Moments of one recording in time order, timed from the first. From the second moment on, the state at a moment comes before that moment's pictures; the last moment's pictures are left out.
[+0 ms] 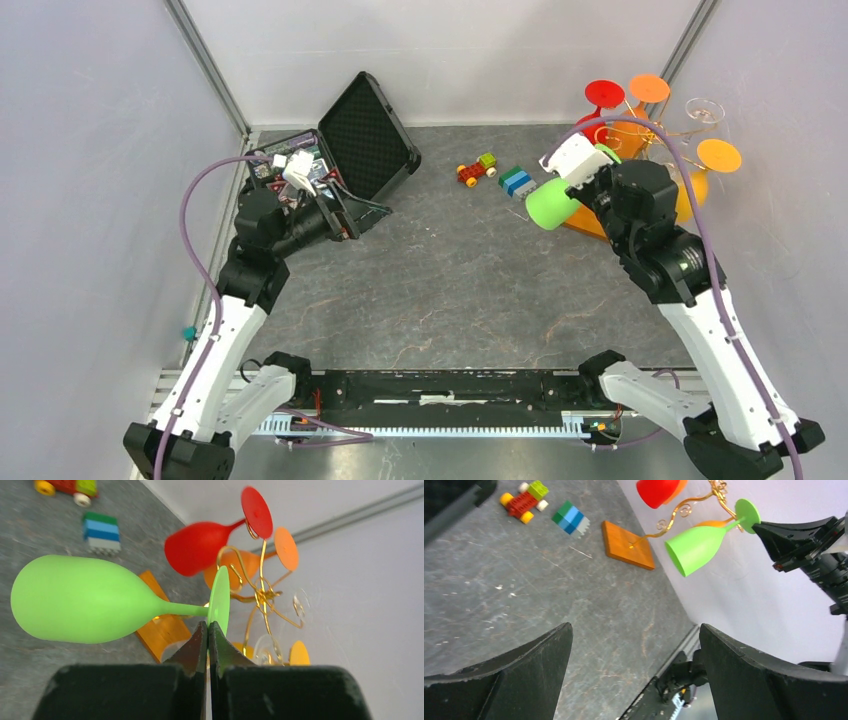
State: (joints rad) left arm -0.24 0.85 0.89 -0.18 0.59 -0.68; right arm 0.46 0.96 1.34 -0.69 0.44 -0.74
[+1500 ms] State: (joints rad) left arm -0.57 1.06 0.69 0.38 0.30 -1.25; right arm 0.47 0.89 0.69 0.25 -0.10 0.06
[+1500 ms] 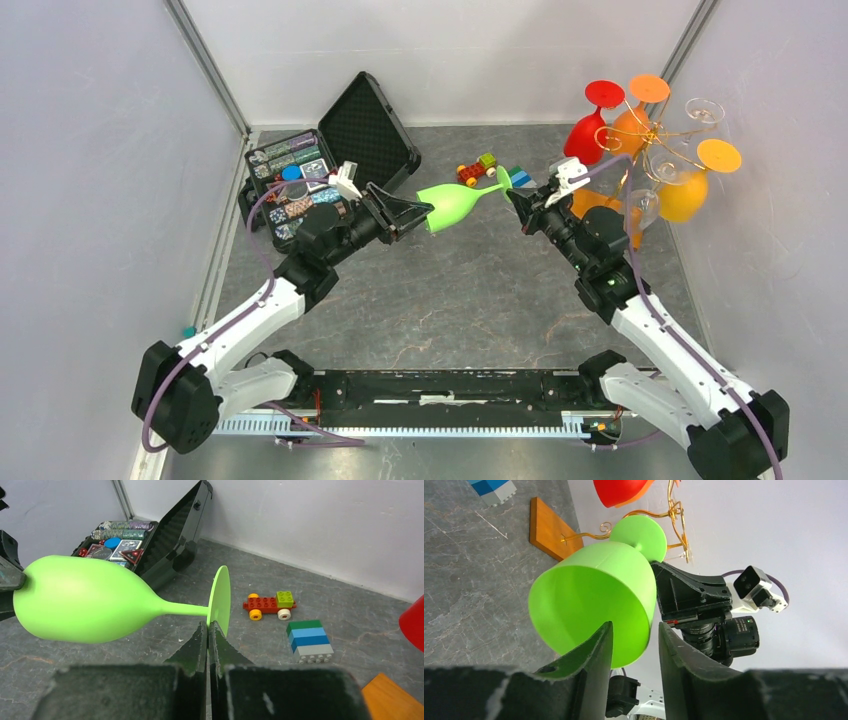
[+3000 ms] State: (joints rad) left arm -0.51 1.36 1.23 -1.10 -0.30 -0.40; right arm 0.47 0.81 0.85 -0.28 -0.02 -0.01
